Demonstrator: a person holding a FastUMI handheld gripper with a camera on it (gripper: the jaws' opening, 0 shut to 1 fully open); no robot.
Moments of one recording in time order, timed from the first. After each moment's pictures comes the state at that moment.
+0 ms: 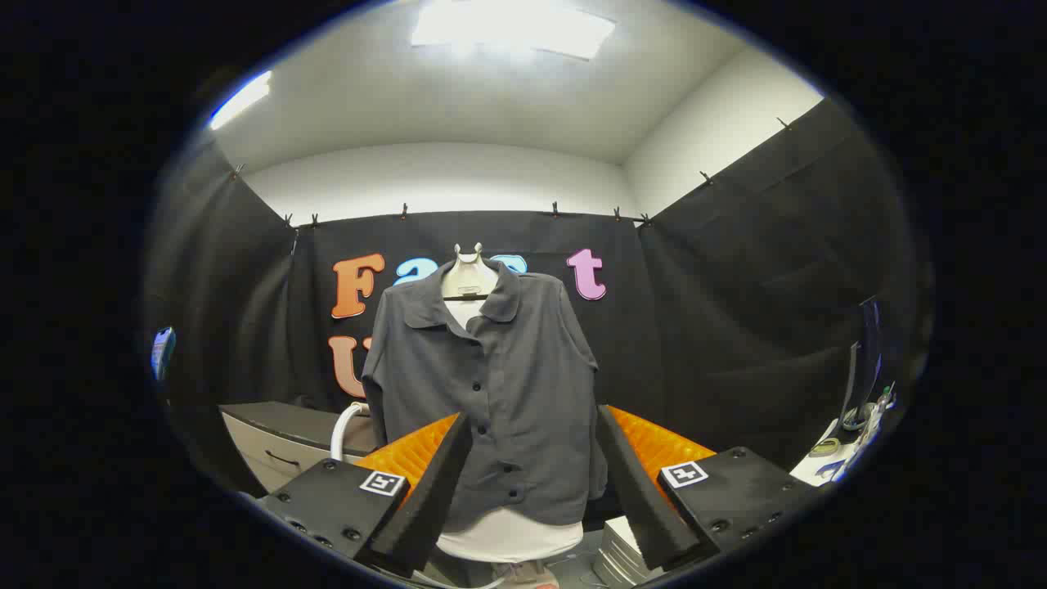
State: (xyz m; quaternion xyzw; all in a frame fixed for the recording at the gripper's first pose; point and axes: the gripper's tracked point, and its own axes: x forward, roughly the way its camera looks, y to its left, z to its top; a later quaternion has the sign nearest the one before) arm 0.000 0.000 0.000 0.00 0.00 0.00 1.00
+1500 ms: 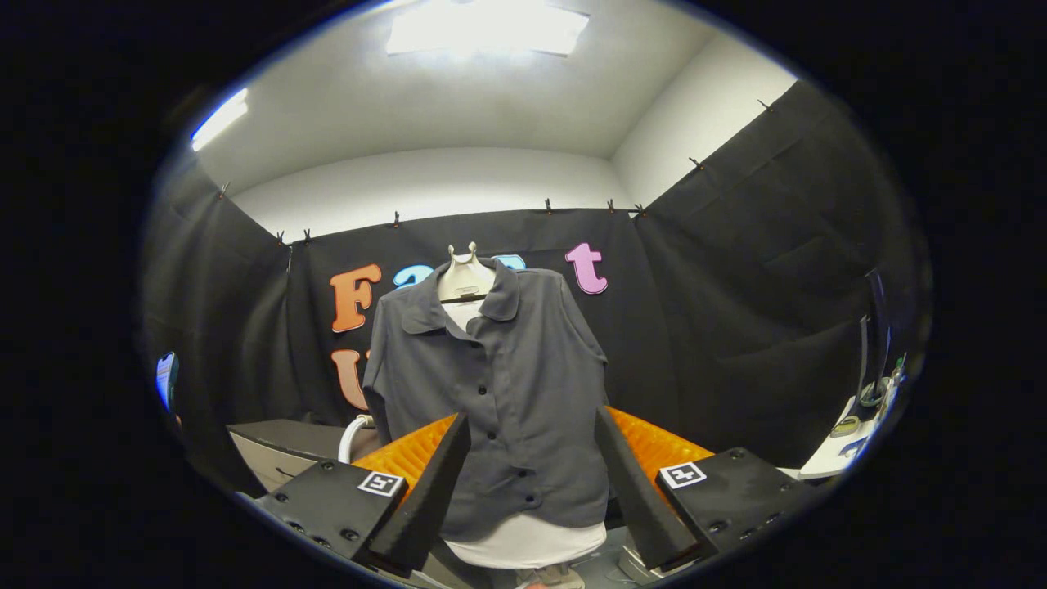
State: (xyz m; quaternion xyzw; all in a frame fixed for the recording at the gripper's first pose) arm 0.023 0.005 -0.014 0.03 0.00 0.00 1.00
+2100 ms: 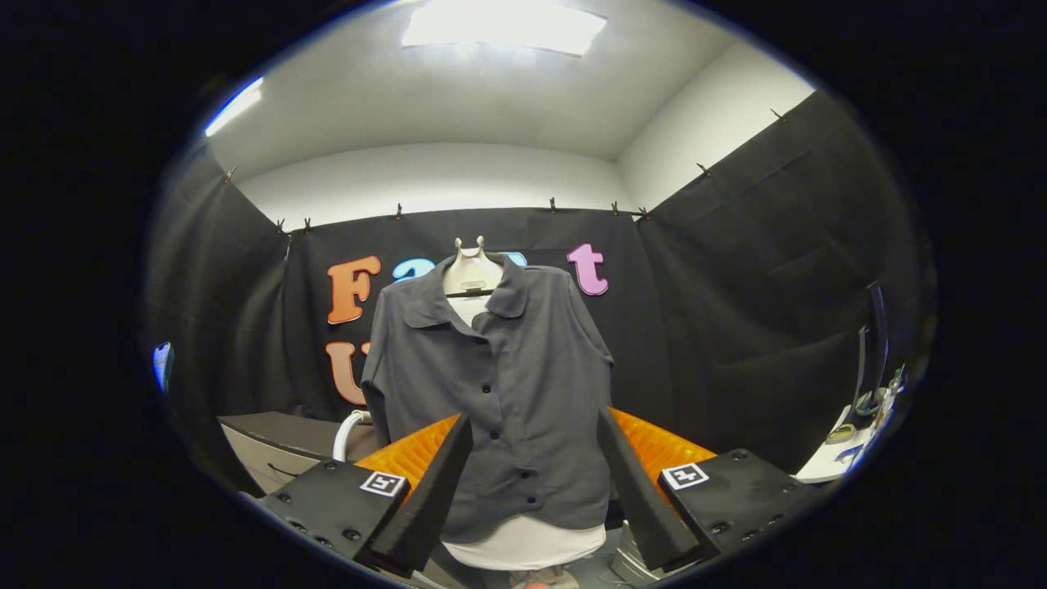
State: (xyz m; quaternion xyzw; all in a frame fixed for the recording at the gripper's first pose) arm 0.034 0.037 -0.015 0.02 0.00 0.00 1.00
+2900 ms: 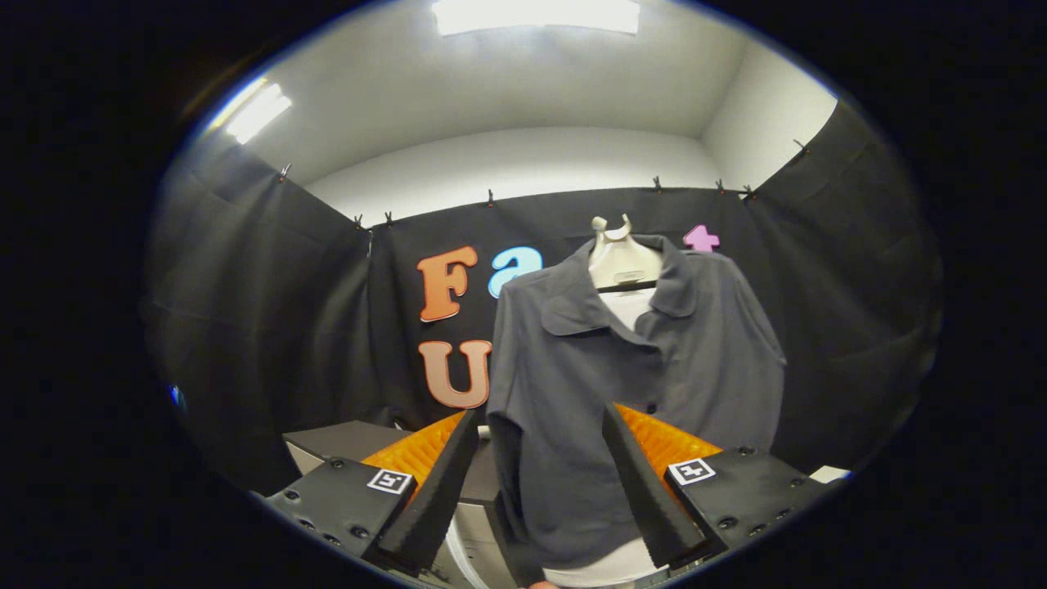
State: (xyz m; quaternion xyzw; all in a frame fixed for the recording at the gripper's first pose) arm 0.134 0.246 -0.015 0.05 0.04 0.18 0.98
